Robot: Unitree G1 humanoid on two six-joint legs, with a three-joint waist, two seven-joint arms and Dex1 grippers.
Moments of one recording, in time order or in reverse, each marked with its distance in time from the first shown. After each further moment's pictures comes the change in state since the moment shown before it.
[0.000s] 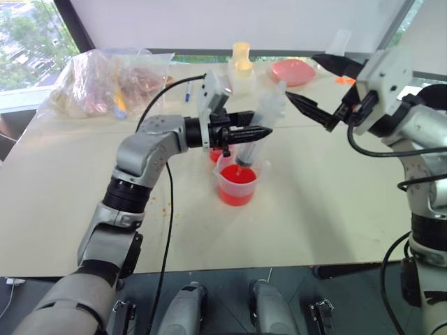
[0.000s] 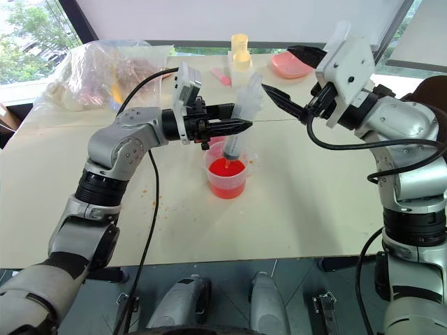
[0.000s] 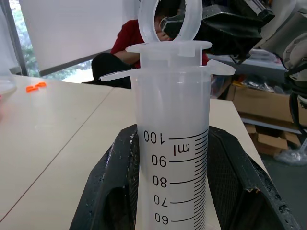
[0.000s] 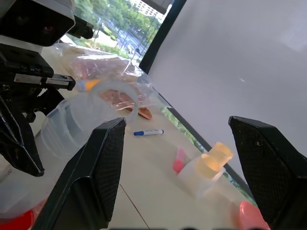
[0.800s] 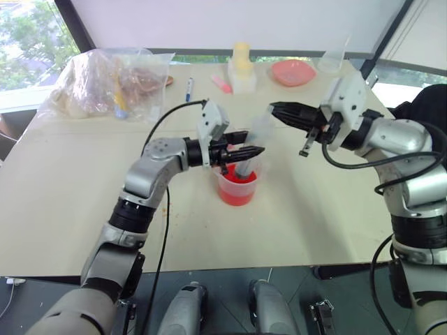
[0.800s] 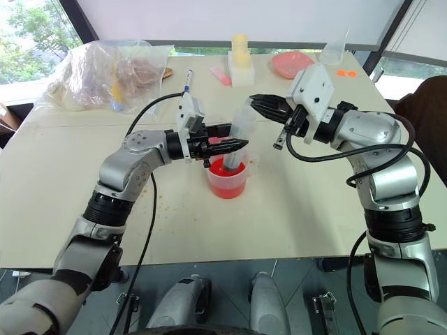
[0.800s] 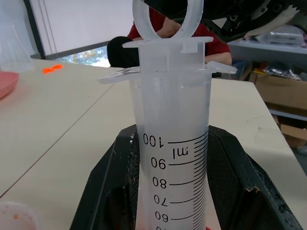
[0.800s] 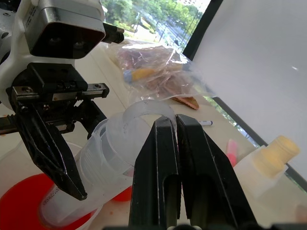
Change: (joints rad) left arm 0.154 -0.047 -0.025 -0.021 0.143 -0.127 0.030; right arm -0.009 0.043 0.092 0.058 0.004 0.021 0.117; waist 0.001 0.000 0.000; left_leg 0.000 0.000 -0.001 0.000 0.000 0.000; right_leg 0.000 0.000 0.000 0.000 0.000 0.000
